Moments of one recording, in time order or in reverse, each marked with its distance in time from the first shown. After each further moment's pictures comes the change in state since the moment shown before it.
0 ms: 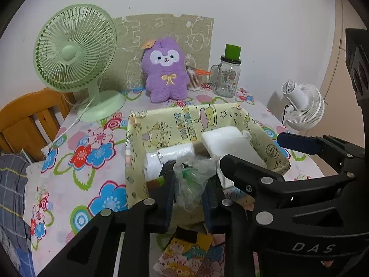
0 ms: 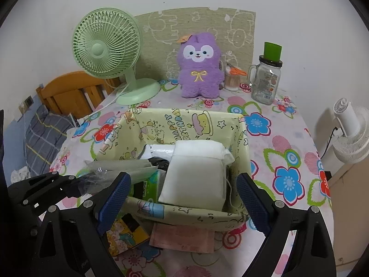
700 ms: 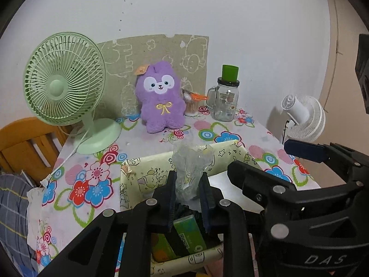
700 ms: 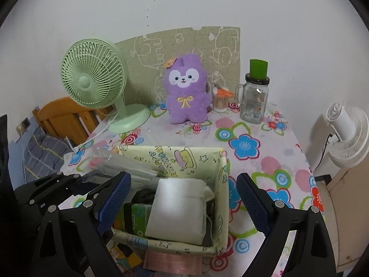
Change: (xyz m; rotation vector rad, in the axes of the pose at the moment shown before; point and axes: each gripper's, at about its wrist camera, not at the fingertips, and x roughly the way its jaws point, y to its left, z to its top) left arm 0.010 -0.007 0.044 0.040 -0.087 0.006; right arm -0.009 -0.024 0.034 0.053 -0.100 -0.017
